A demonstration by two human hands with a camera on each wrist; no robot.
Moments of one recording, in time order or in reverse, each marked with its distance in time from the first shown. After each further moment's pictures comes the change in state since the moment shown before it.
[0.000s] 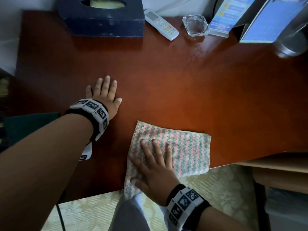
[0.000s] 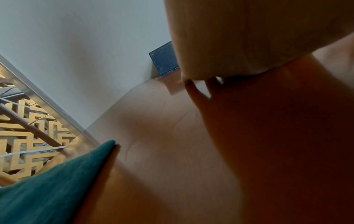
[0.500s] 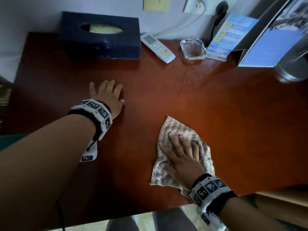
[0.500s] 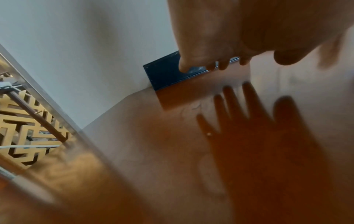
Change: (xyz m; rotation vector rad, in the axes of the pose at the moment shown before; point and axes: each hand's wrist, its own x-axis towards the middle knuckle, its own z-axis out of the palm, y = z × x) left_hand 0.052 0.047 -0.061 0.114 -0.012 -0.114; right_hand 0.033 0.144 -0.048 -0.021 -0.053 0.112
